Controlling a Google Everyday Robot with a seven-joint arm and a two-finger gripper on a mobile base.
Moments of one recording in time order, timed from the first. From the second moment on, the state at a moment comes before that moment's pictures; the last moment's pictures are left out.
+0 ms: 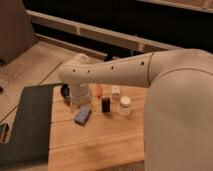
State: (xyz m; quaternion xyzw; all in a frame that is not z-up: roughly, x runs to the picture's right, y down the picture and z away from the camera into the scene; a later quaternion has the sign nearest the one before) arm -0.108 0.103 0.703 -0.26 0.23 0.64 0.68
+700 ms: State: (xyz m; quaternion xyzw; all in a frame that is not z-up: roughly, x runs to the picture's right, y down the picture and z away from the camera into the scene) arm -0.107 0.102 0.702 -0.26 0.23 0.64 0.69
